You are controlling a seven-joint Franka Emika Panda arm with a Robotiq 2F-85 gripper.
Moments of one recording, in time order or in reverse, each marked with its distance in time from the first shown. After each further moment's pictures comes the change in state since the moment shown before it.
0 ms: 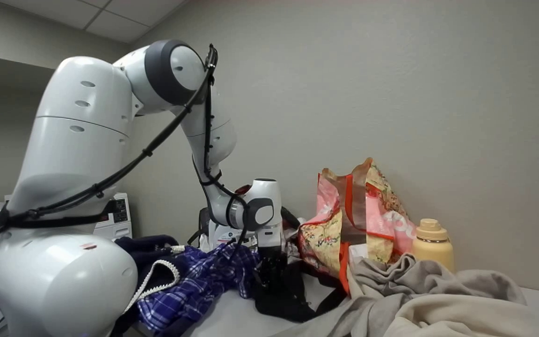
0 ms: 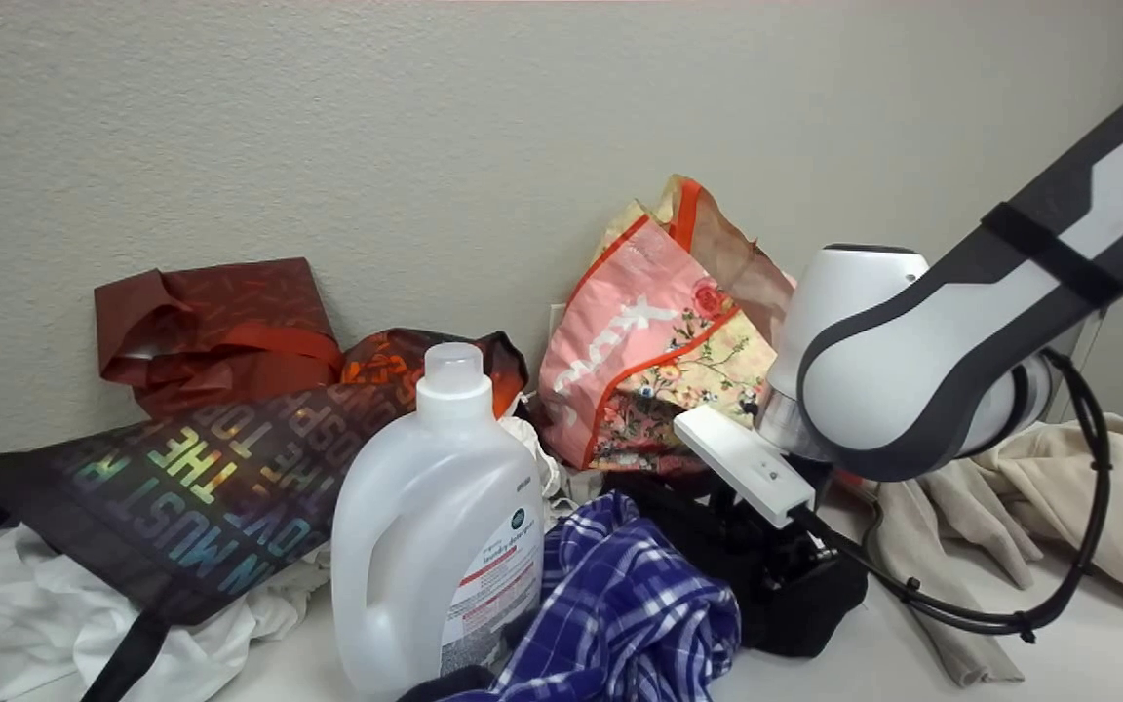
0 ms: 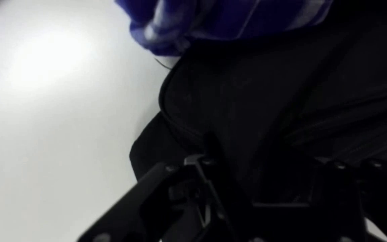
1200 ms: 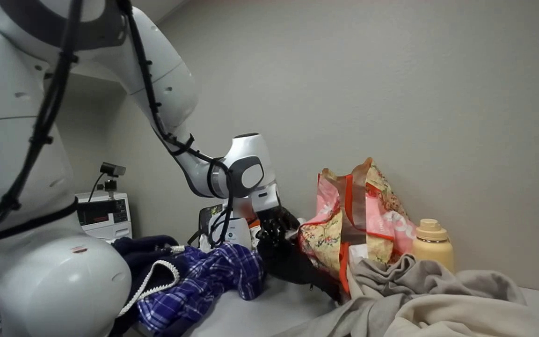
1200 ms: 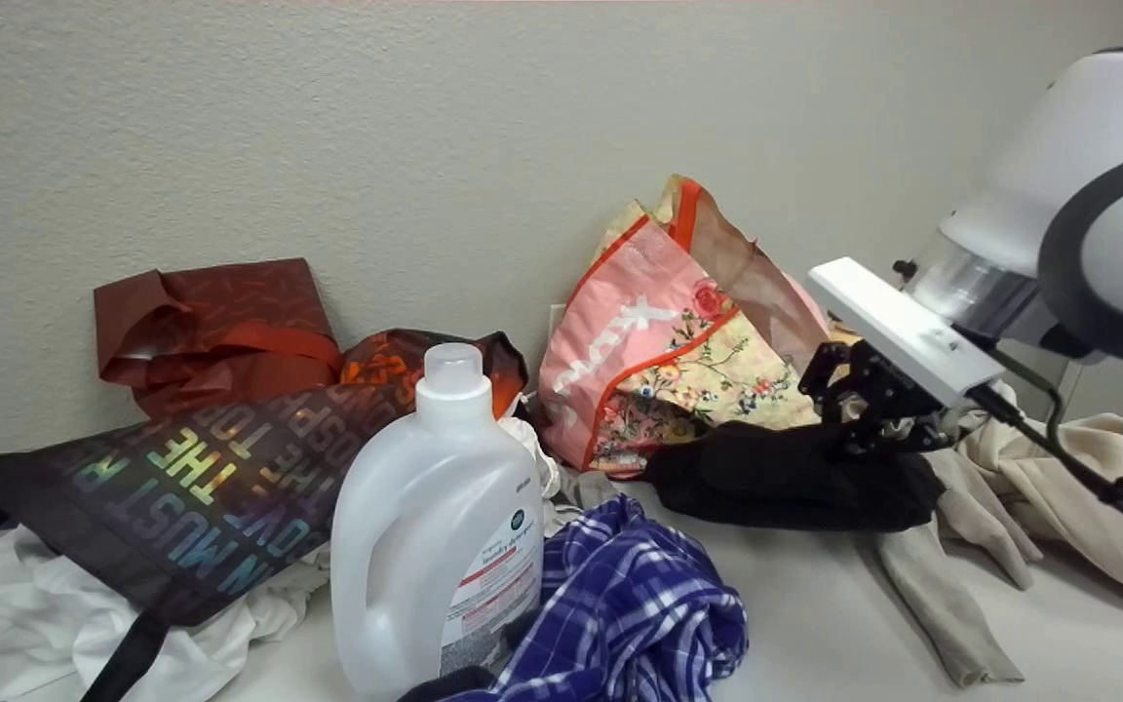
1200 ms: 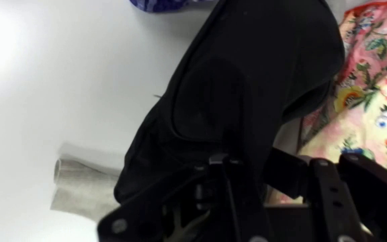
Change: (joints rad) arm -0.095 -0.495 -0.013 -0.264 -0.146 0.060 0.007
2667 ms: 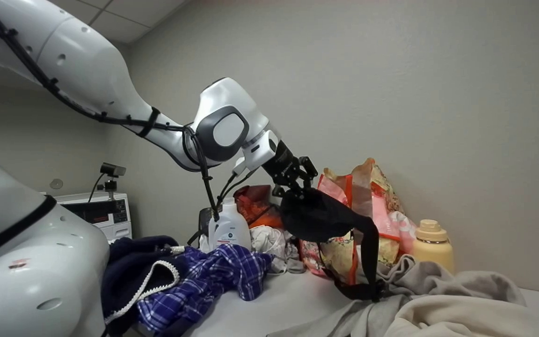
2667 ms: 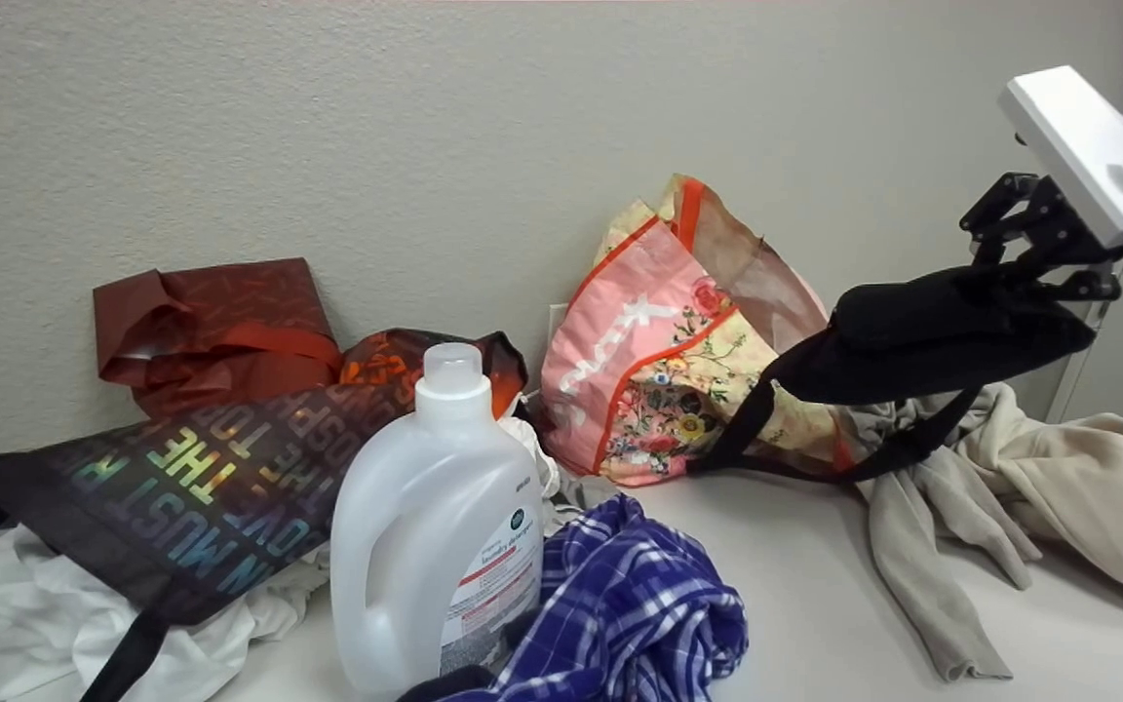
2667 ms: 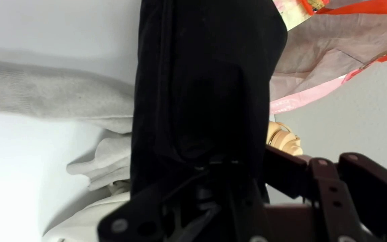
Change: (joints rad) arm -0.467 -0.432 0.263 -0.108 0.012 0.033 0.061
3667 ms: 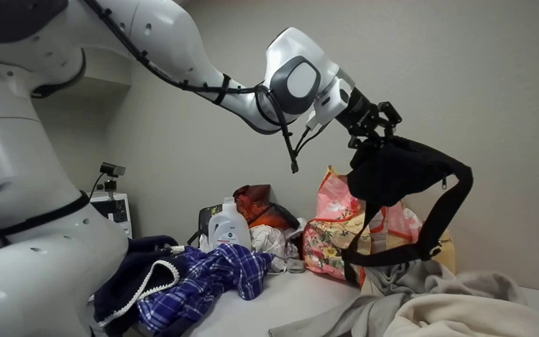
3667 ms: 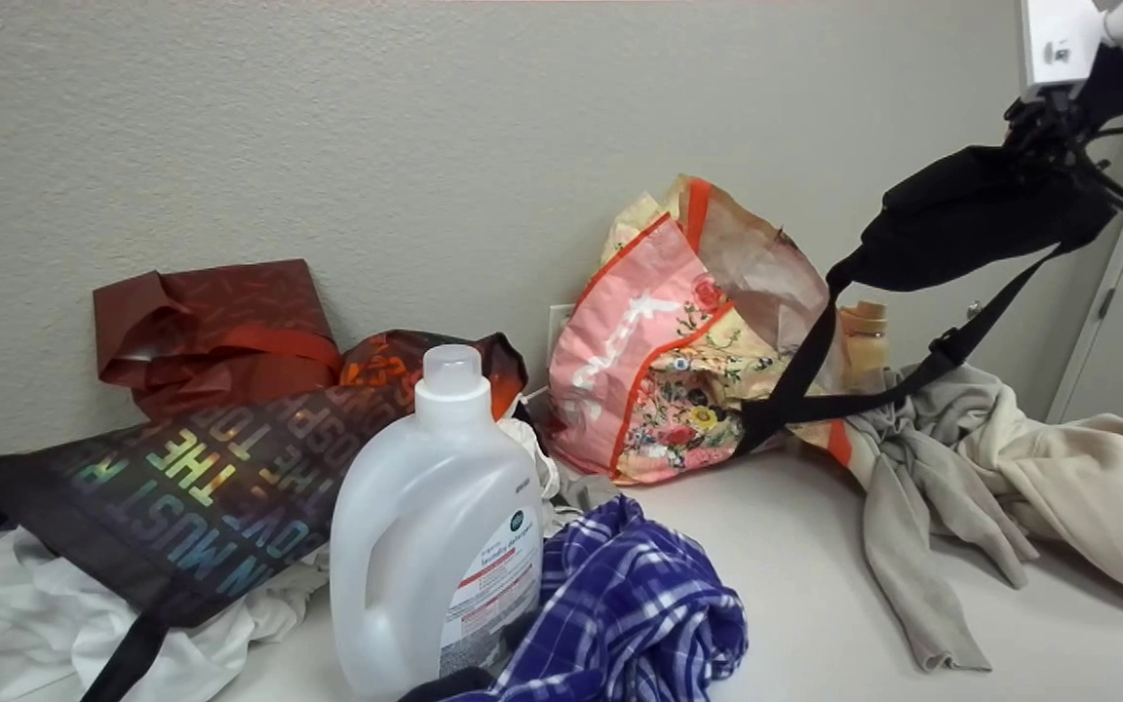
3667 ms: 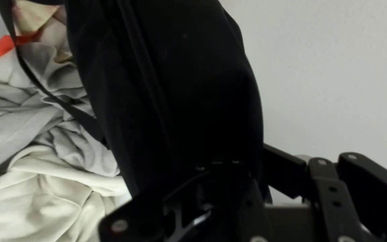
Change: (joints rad) arm -0.359 0.340 0.064 0.473 -0.050 0.027 0.183
